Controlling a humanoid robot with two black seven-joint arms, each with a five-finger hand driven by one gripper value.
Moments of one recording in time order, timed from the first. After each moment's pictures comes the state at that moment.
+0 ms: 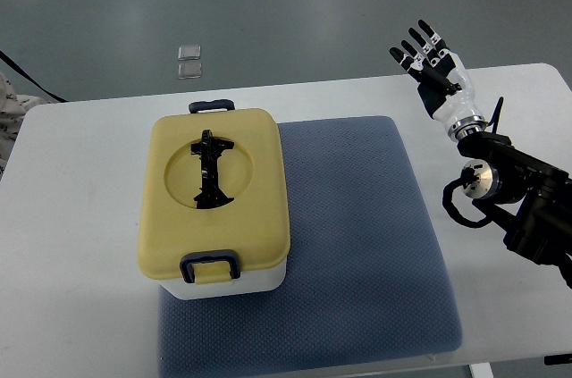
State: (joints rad) left arm 0.03 0.00 -0.07 -0.16 -0.06 0.16 0.13; right arm 0.76 -0.23 0.52 0.69 0.04 0.10 0.61
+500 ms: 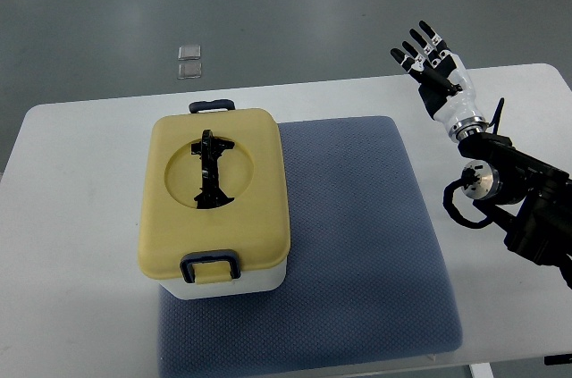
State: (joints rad) left arm 0.03 0.00 -0.07 -0.15 -0.06 0.16 0.13; right arm 0.76 -0.23 0.52 0.69 0.04 0.10 0.61
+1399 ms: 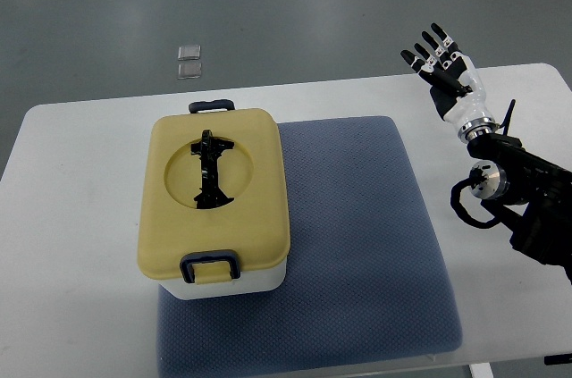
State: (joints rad) left arm 0.03 0.00 -0.07 -0.15 -0.06 0.16 0.13; right arm 0.76 -0.23 0.52 0.64 0.04 0.10 0.61
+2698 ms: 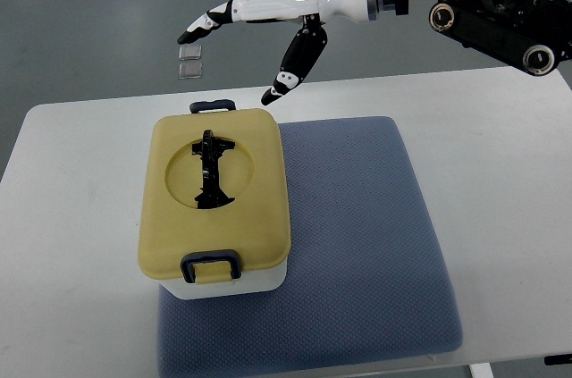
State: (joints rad) left arm 0.03 0.00 -0.07 -0.15 -0.06 0.16 0.13; right arm 1.52 -0.32 0.15 1.00 -1.29 0.40 0.61
